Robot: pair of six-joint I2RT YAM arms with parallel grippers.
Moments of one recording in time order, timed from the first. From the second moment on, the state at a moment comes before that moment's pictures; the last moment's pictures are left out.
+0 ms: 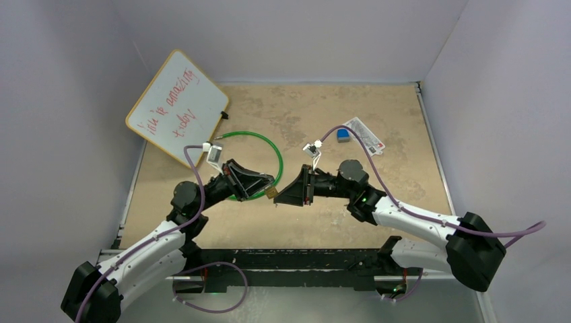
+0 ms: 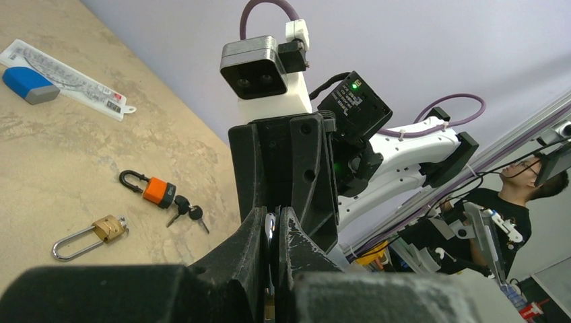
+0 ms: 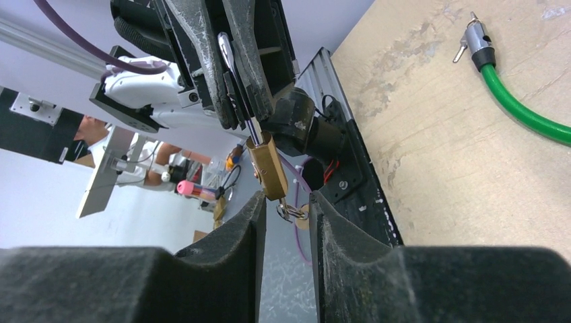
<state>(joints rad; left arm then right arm) -0.60 0.76 0.27 0.80 0.50 -0.96 0.83 1.14 0.54 0.56 -0.64 0.95</state>
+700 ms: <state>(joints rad) -0.60 0.74 0.27 0.76 0.47 -0.96 0.82 1.17 0.53 0.63 -0.66 0.95</state>
